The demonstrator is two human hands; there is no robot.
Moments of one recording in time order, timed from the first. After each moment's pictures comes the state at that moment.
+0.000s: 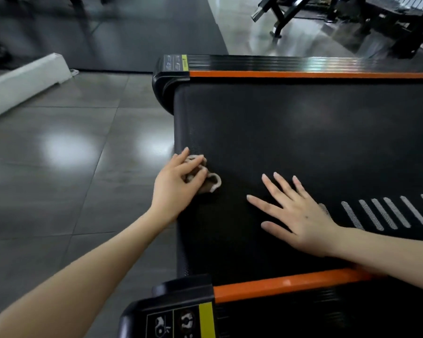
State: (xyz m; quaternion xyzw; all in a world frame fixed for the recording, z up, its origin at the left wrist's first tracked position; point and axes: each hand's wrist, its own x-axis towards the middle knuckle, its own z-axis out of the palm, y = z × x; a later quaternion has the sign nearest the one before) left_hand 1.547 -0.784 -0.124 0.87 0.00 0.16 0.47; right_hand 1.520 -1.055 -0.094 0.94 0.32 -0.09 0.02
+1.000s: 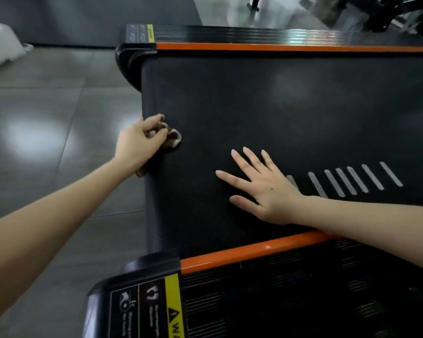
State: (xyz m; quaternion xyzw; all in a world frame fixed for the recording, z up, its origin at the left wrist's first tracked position) left_hand 1.590 -0.774 -0.101 0.91 0.05 0.07 0.41; right_hand 1.522 -1.054 -0.100 0.94 0.33 -0.05 0.01
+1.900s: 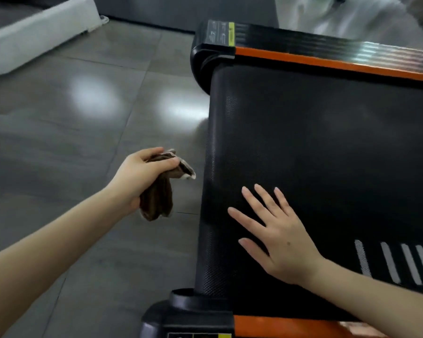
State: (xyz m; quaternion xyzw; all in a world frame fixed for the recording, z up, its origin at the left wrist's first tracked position) left_hand 1.542 -0.695 -0.068 0.67 0.31 -0.04 0.67; right_hand 1.528 -0.976 -0.097 0.91 0.41 -0.03 -0.06
